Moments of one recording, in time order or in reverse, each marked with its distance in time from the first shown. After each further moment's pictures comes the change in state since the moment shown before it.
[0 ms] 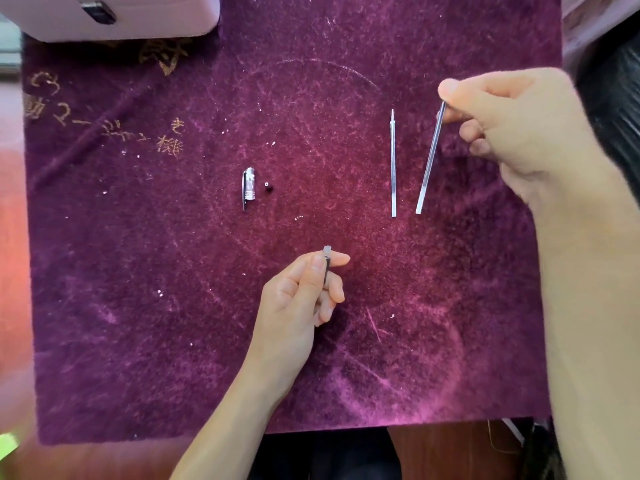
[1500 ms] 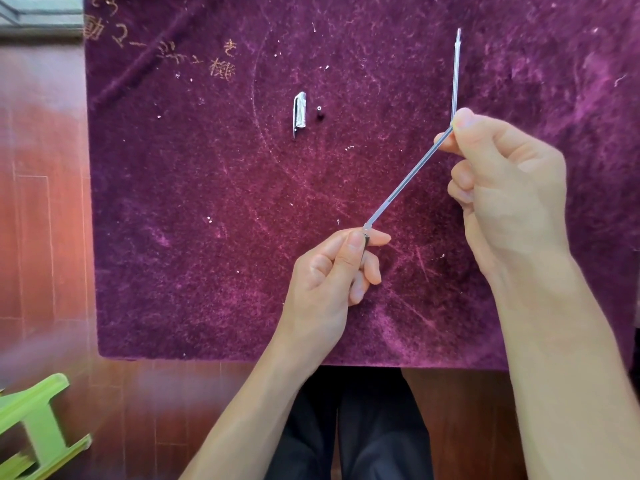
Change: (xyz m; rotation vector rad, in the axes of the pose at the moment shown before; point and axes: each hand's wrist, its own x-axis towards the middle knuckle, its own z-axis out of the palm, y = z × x) left_hand -0.050 -0.023 -0.020 -0.013 -0.011 0.029; right_hand -0.133 0.045 0.071 0.451 0.031 0.041
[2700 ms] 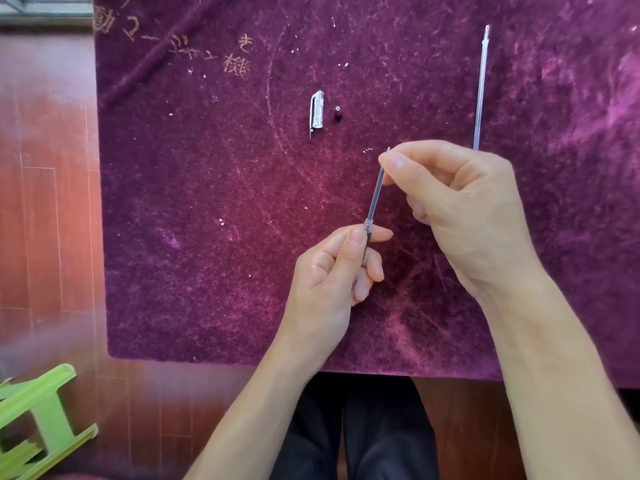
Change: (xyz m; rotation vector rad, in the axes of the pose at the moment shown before) left_hand 0.010 -0.002 -0.013 -0.024 0.035 -0.004; right_hand -0.010 0.014 0.028 -0.206 -0.303 -0.099
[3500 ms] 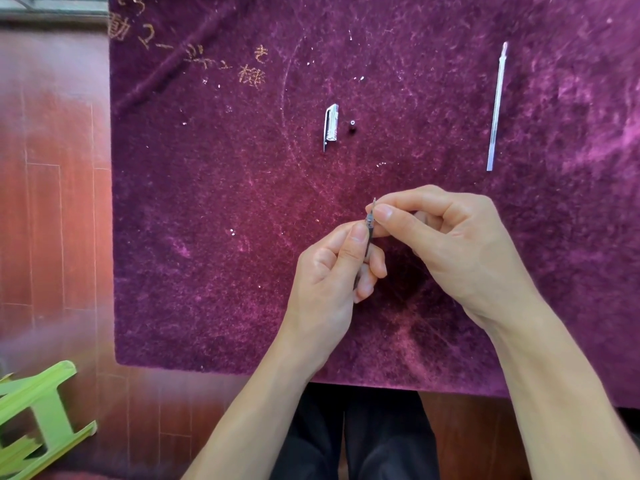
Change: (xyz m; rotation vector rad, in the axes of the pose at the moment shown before) left_hand 0.014 0.013 -0.008 -0.037 -0.008 0.023; right_hand -0.010 0.002 0.007 -0.134 -0.143 0.085
